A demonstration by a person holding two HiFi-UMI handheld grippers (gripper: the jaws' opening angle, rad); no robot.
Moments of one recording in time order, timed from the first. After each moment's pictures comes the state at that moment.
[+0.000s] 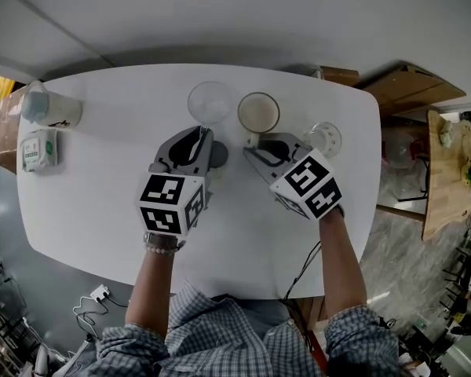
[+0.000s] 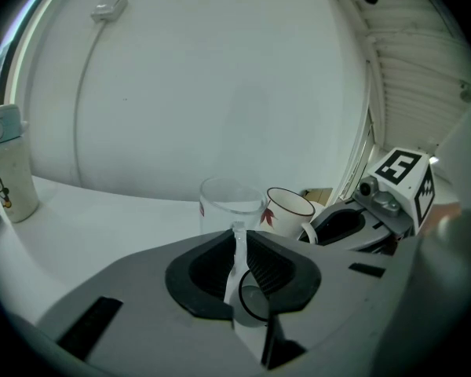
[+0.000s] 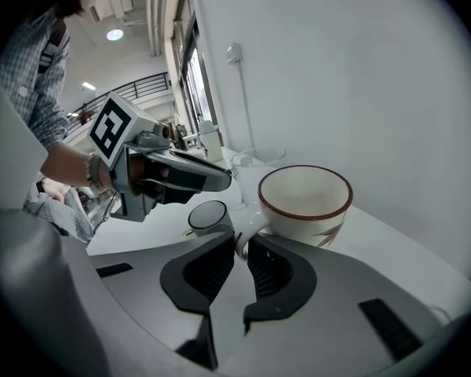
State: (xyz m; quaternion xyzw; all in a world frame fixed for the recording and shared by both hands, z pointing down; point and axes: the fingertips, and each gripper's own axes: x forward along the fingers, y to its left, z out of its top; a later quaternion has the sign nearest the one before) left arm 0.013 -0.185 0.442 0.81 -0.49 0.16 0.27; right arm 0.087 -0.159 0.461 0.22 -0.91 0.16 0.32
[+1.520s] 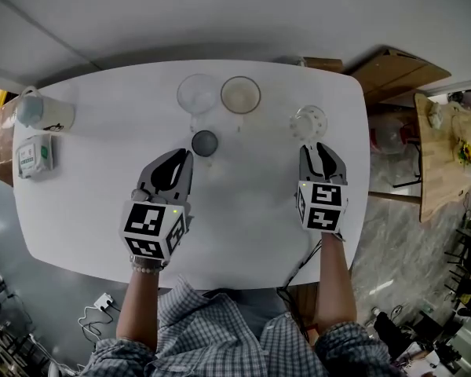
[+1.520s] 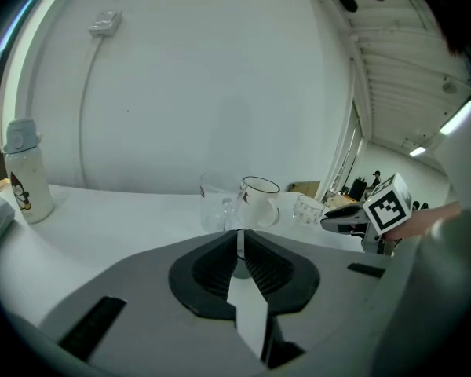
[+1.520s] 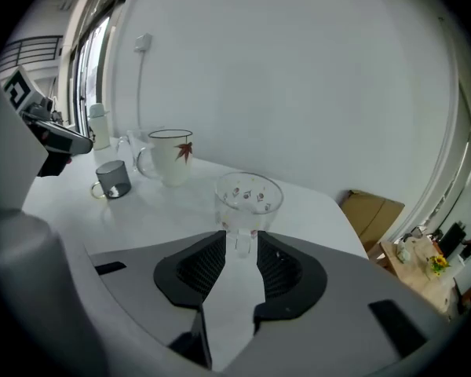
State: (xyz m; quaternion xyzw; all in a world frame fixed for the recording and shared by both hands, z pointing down) left arm -0.005 -0.125 0.431 0.83 -0.47 0.17 0.24; right arm 0.267 -0.133 0.474 0.61 -0.70 0.15 0.34
